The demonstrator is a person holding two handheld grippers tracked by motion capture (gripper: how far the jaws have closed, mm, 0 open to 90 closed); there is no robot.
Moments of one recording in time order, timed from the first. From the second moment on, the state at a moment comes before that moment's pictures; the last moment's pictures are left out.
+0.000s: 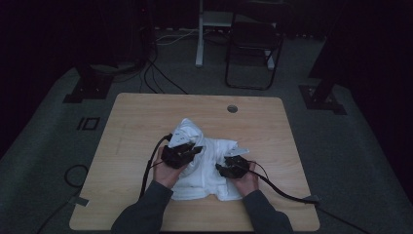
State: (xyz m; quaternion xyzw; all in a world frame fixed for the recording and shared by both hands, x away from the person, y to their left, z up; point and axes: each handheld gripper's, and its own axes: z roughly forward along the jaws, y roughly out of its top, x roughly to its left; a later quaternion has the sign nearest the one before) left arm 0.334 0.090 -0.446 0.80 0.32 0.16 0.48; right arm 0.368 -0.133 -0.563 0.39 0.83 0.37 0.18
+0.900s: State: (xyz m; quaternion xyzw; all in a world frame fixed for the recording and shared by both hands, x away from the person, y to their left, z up) left arm 0.349 0.023 -0.541 0.86 0.30 0.11 0.40; right arm 0.348 -0.180 -0.501 0.32 0.79 0.49 0.16
